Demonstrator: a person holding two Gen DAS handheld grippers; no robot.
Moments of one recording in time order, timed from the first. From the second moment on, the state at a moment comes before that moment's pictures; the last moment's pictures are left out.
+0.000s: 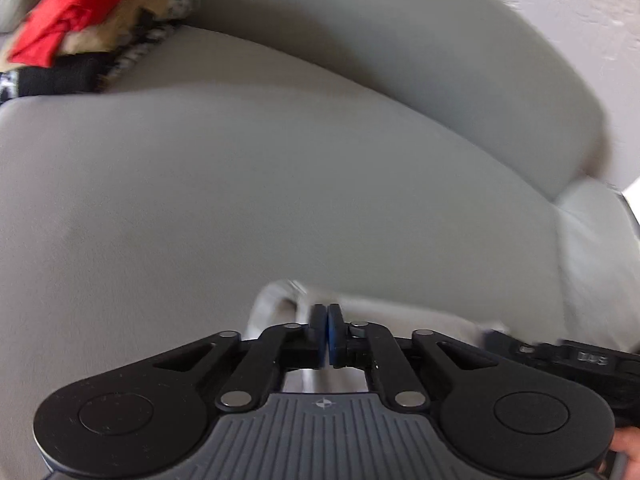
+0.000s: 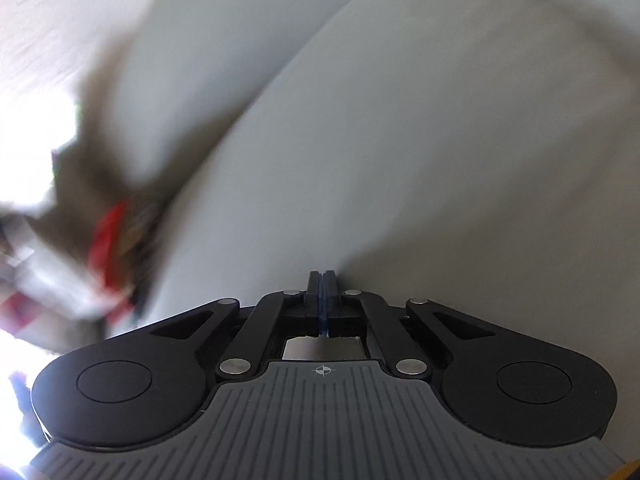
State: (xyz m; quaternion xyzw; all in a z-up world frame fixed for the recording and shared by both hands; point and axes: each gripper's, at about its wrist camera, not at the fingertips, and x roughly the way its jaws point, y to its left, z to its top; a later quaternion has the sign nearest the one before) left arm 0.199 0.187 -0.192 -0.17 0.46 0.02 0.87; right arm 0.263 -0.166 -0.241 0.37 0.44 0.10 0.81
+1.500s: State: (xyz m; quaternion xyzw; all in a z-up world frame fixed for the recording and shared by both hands) left arm 0.025 0.075 -0.072 -0.12 0.30 -0.13 0.94; right arm 0.038 -0.161 -0.050 0.25 0.28 0.23 0.90
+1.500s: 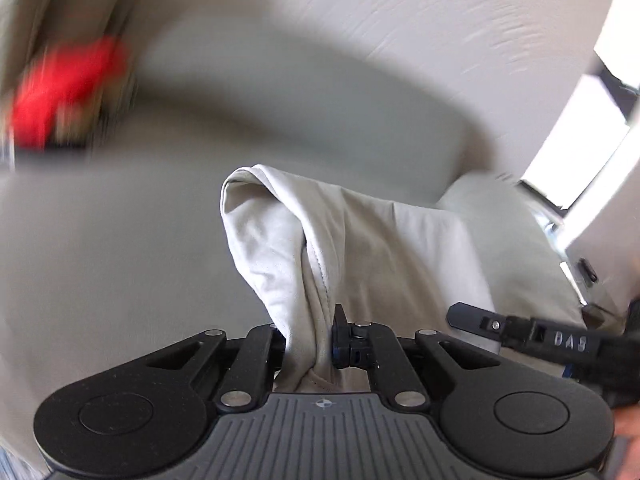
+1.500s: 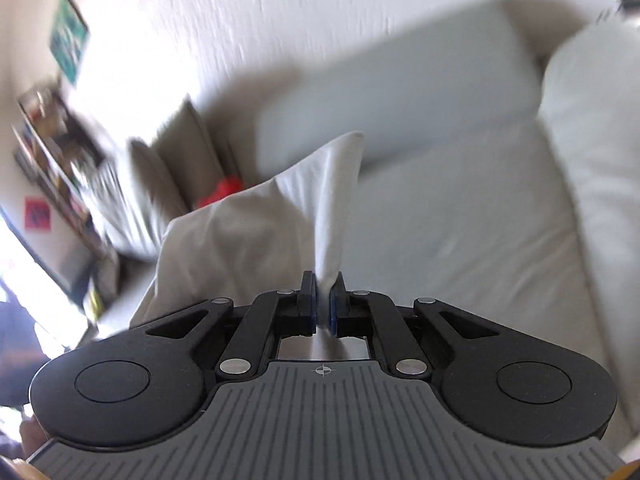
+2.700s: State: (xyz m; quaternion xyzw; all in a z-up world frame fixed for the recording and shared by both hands) left arm 0.098 -0.271 -0.088 0.02 0.34 -0.42 0.84; right arm -0.026 -0.487 -0.062 0.31 0.23 -0.13 0.91
